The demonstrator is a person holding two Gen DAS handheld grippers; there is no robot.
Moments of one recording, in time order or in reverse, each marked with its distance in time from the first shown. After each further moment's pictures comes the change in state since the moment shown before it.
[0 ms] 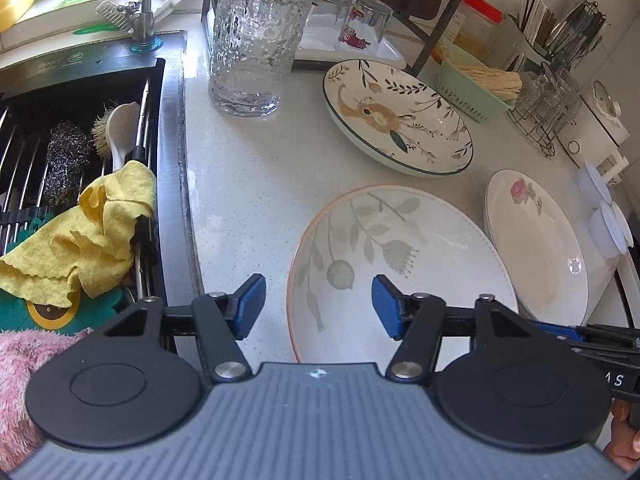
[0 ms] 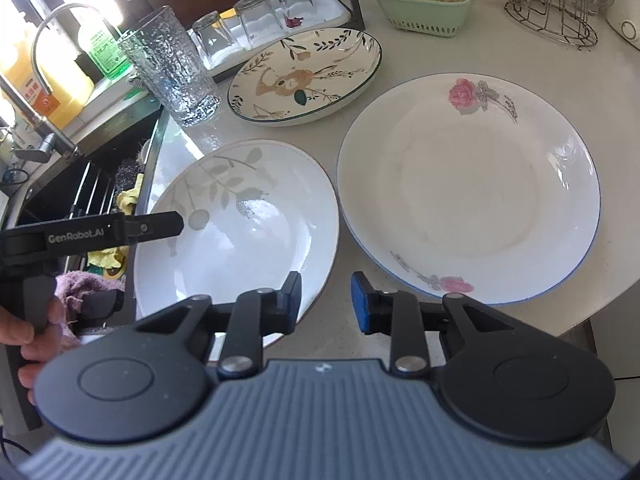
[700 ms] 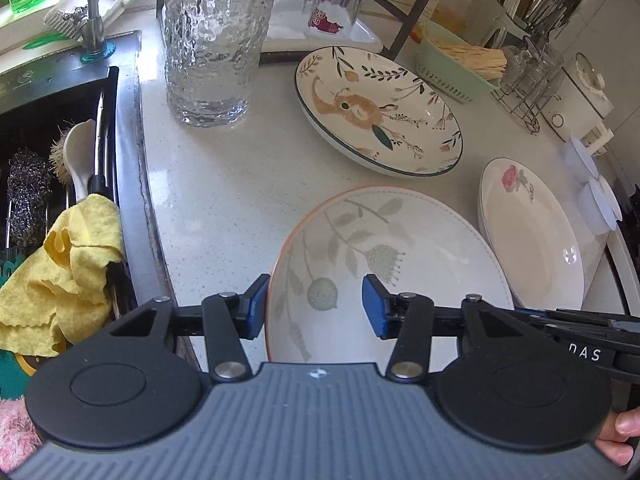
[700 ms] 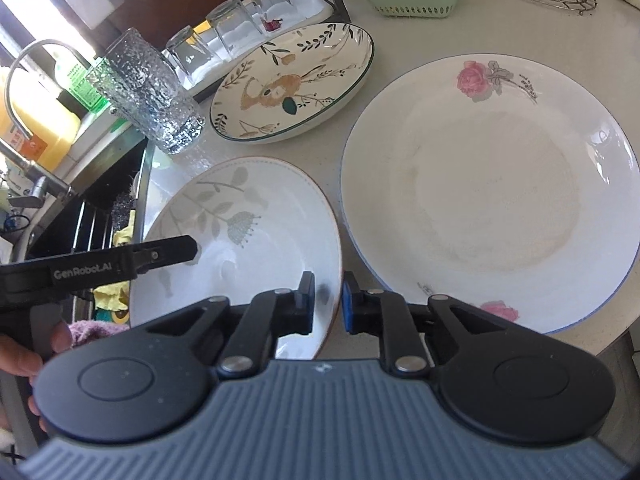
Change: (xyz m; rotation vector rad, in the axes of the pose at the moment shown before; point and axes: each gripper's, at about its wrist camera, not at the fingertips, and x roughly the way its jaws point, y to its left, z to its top) left arm 0.023 0.002 0.035 0.080 0.078 -0.073; right arm 0.033 -0.001 0.019 0.128 0.002 0.037
